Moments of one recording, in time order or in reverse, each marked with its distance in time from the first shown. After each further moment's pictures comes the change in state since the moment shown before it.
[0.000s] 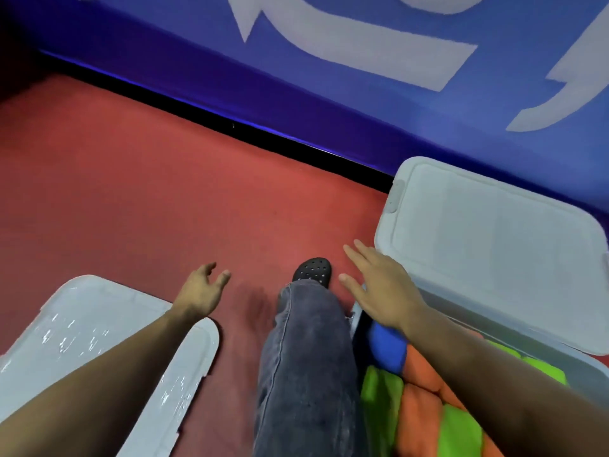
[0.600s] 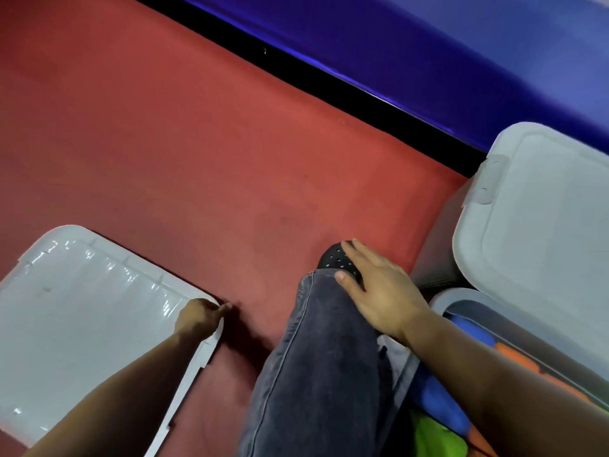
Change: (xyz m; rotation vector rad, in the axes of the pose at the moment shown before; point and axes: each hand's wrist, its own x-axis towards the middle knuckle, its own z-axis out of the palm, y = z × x) left_hand 0.081 -0.166 0.090 0.046 -0.119 -0.448; right_hand 0.100 -0.023 0.089 0.102 -0.250 -0.012
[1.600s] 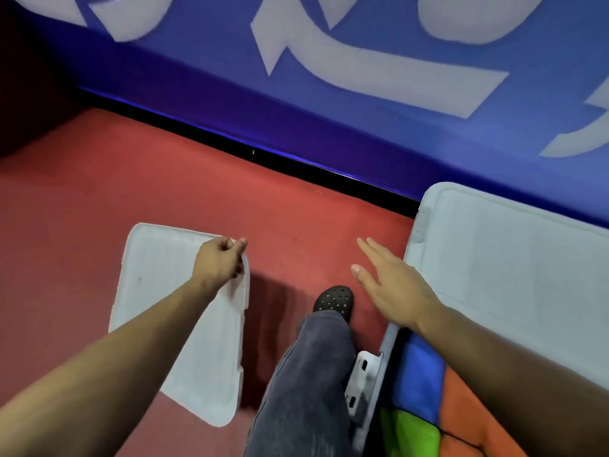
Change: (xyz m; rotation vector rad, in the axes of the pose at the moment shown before) left_hand -0.152 0.200 -0.147 -0.432 0.199 0.577; right_hand -0.080 -0.017 -0.109 0.084 0.295 0.013
